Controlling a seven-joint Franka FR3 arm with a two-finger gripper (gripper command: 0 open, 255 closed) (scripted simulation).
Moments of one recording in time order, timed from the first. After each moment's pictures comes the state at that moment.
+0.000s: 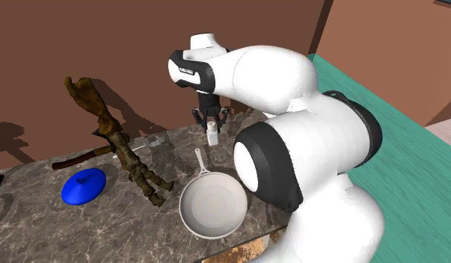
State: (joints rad) arm 0.19 0.16 0.27 -1.78 0.01 1.65 0.51
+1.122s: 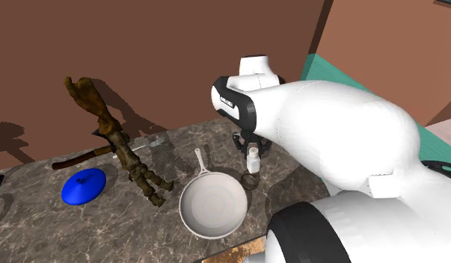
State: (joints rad) arm 0.08 -0.31 0.14 -2.34 0.02 1.75 0.24
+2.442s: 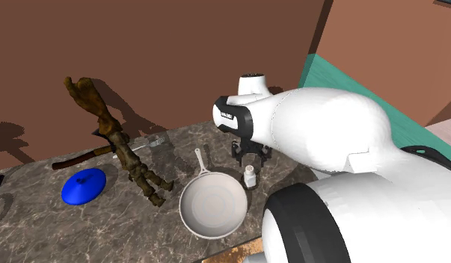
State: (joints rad) arm 0.08 -0.25 0.15 -2.44 0.02 1.91 0.25
